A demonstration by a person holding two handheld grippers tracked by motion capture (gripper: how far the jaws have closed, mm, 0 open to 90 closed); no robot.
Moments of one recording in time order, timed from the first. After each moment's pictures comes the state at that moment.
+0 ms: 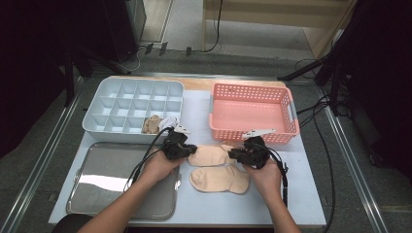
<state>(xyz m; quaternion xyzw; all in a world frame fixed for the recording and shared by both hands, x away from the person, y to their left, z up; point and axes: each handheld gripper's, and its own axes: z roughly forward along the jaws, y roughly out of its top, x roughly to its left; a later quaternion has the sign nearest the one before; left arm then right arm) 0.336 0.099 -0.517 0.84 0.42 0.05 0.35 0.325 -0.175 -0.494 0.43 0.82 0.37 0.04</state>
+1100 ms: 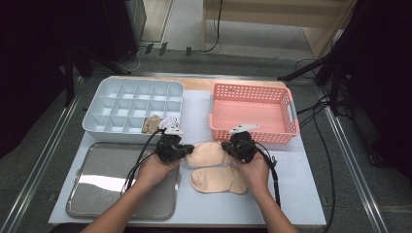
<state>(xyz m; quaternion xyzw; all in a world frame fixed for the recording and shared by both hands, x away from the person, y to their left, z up) 0.319 0.114 -0.499 0.80 0.43 0.07 0.41 0.337 -0.140 -0.493 0.40 0.84 0.35 0.11</state>
